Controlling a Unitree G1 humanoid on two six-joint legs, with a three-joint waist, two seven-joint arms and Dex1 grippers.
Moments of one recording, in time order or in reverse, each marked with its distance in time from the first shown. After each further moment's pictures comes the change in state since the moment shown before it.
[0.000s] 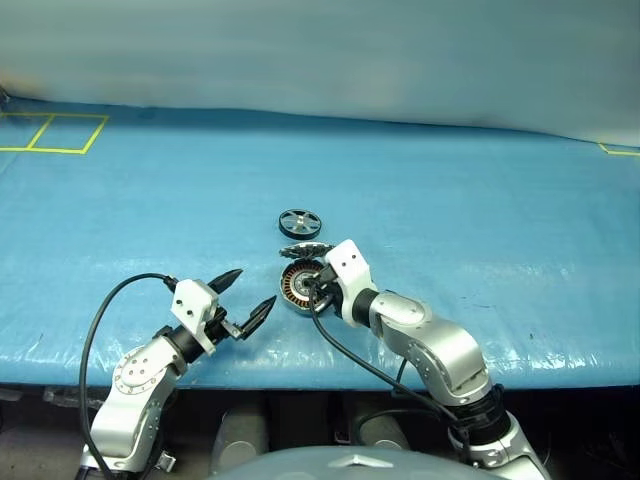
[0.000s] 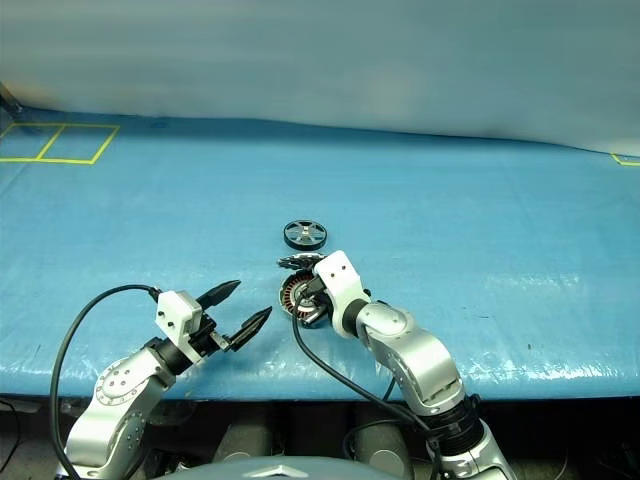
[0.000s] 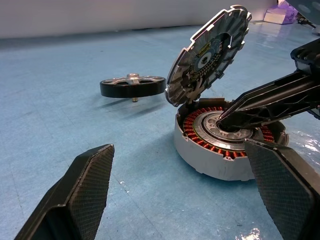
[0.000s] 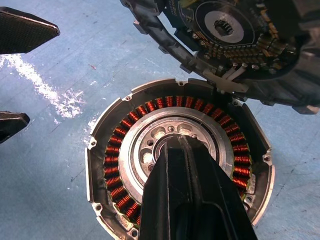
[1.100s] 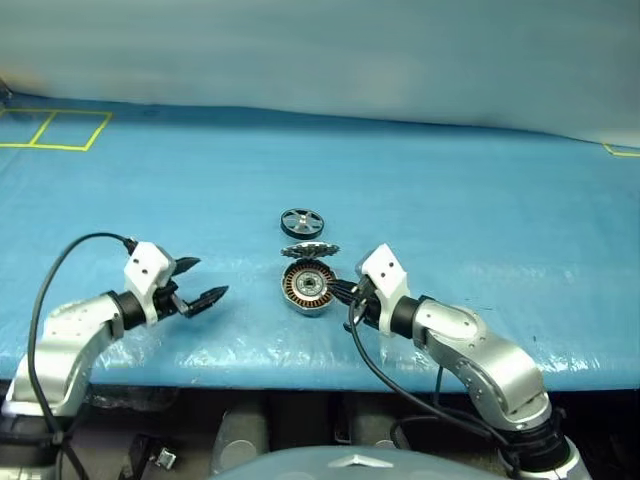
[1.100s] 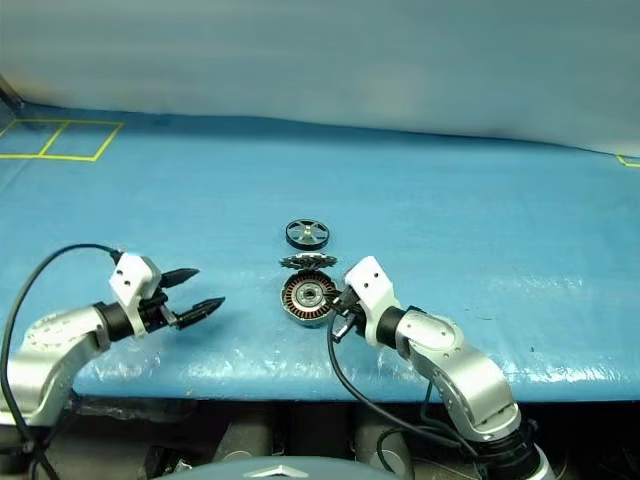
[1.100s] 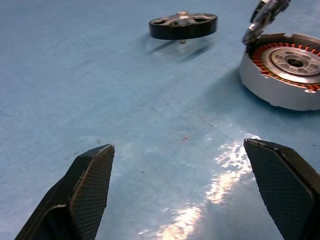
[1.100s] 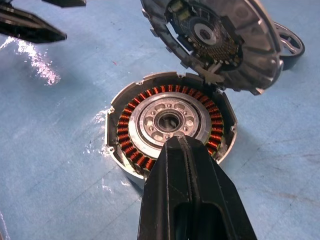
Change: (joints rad) left arm -0.303 0.381 0.146 0.232 -0.092 0.306 -0.235; right arm 0.153 -0.209 -0.118 -0.168 0.094 -0.121 0.157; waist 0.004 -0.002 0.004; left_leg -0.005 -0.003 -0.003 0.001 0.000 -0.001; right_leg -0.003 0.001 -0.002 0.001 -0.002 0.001
